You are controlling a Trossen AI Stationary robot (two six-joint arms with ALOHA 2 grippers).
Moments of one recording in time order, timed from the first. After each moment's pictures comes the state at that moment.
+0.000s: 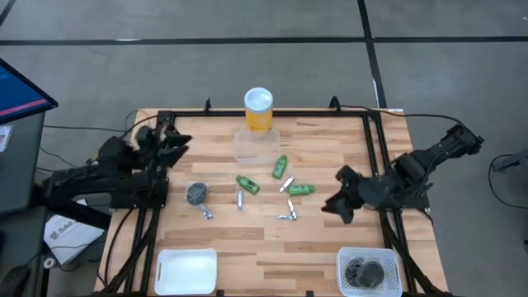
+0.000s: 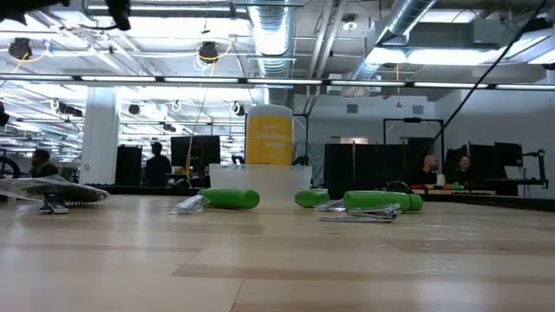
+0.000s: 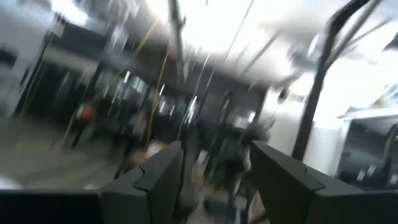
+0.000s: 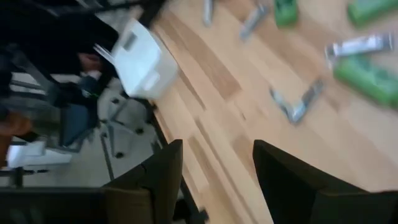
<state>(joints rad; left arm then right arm) 0.21 0.35 0.40 0.35 0.05 -0.41 0.52 1.09 1.18 -0.81 0.28 1.17</state>
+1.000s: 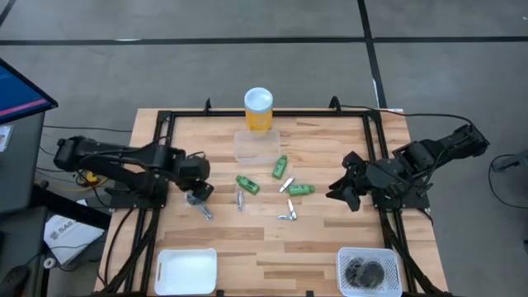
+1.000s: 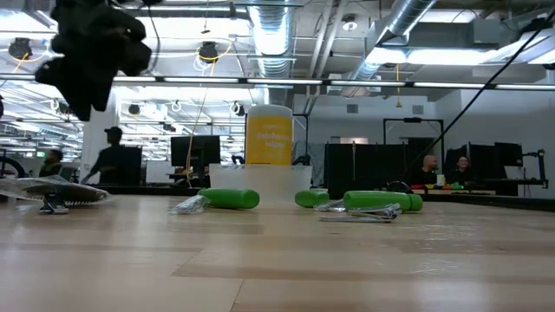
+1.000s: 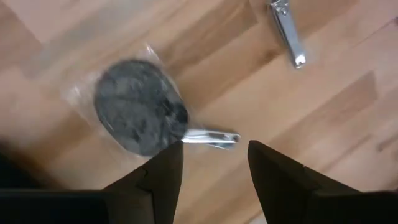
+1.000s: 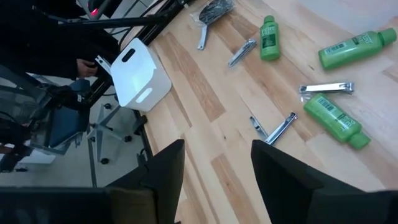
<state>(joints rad) -0.06 1.10 0.86 -1.05 0.04 -1.10 0.44 1.01 1.18 -0.87 0.26 1.01</state>
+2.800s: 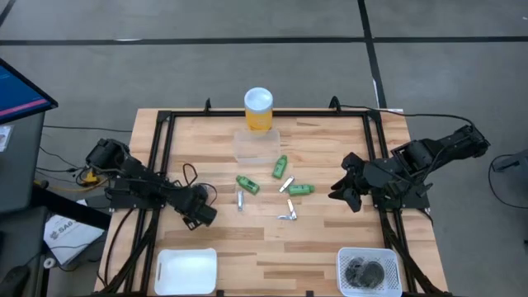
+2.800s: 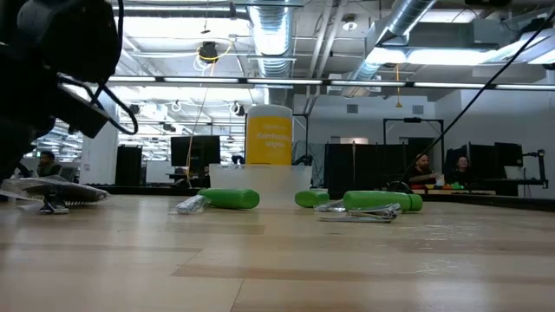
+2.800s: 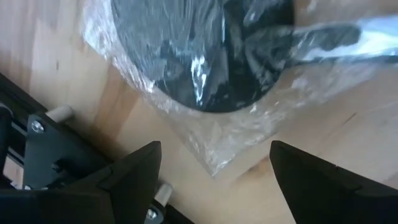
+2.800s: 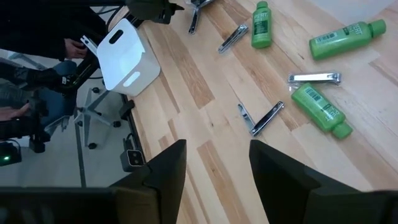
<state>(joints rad) -0.43 1.56 0.75 -1.10 -0.07 -1.04 0.41 1.01 1.18 -0.93 0.21 0.96</state>
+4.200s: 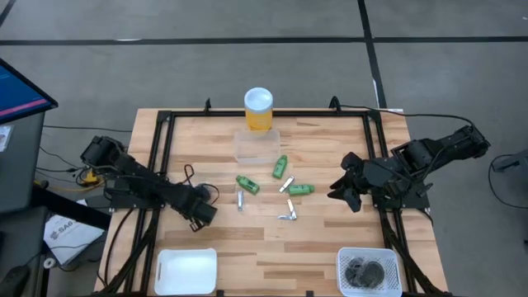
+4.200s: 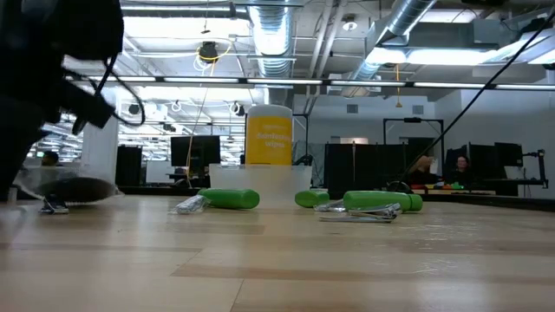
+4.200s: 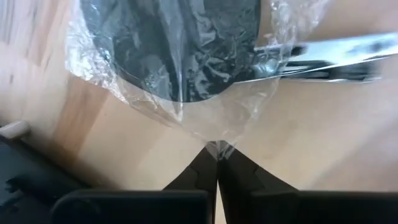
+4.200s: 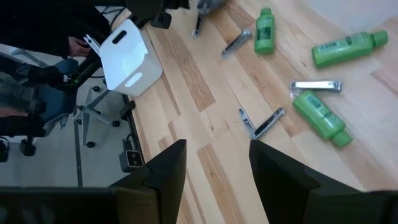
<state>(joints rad) -0.42 1.48 0.76 -1.00 -0.05 -1.06 0.40 1.01 1.18 -0.91 0.21 0.91</state>
